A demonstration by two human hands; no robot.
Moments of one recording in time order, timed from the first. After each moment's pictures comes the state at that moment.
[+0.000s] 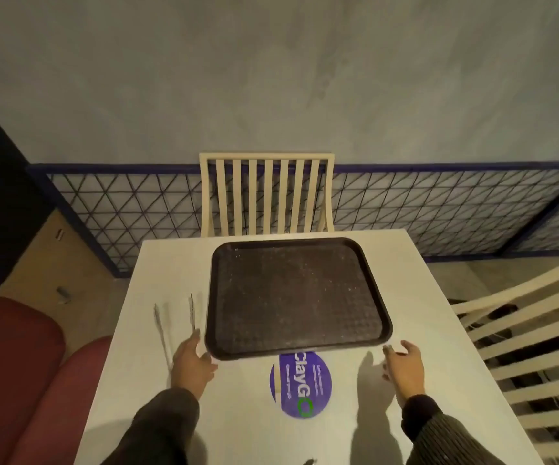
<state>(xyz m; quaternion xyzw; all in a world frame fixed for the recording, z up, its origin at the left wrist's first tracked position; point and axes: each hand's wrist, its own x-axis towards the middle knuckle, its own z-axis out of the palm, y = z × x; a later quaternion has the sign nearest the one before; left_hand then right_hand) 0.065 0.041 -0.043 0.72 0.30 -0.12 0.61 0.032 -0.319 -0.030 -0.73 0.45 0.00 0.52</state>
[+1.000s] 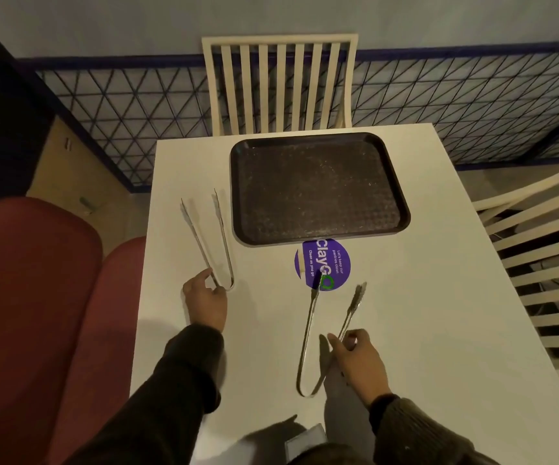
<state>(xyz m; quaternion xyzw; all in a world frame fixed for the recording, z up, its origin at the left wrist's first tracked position) -0.029 0.070 -0.047 0.81 0.32 -0.06 0.50 -0.147 -0.164 0.003 -0.81 0.35 0.21 0.42</state>
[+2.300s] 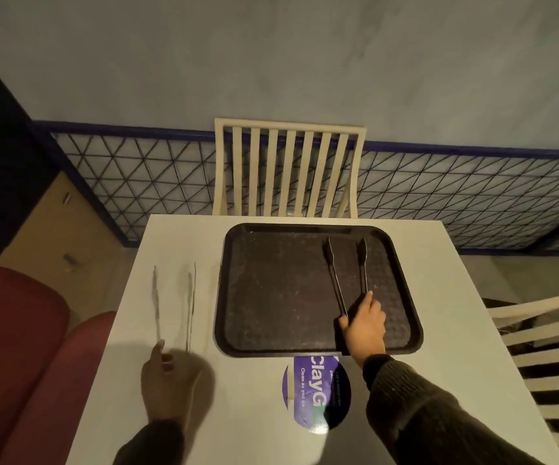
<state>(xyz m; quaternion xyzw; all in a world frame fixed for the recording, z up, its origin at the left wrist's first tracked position) 0.043 0.067 -0.045 0.78 0.37 0.02 0.50 0.125 -0.233 -0.037 -0.94 0.22 0.08 0.25</state>
